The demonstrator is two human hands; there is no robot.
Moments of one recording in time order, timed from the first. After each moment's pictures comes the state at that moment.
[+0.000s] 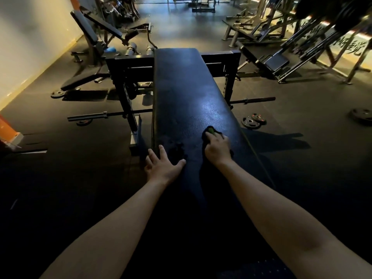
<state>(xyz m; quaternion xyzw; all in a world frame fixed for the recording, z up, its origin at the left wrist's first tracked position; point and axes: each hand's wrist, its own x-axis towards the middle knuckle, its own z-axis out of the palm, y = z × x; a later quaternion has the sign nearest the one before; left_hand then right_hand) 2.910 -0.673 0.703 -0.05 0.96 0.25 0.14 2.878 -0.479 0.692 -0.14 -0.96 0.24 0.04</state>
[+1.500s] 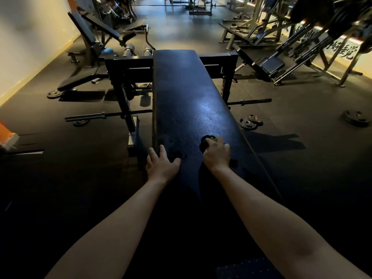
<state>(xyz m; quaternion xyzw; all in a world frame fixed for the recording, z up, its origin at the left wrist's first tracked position) 2.913 -0.683 0.705 -0.04 0.94 0.32 0.14 2.907 -0.502 0.689 -0.21 -0.95 0.20 0.09</state>
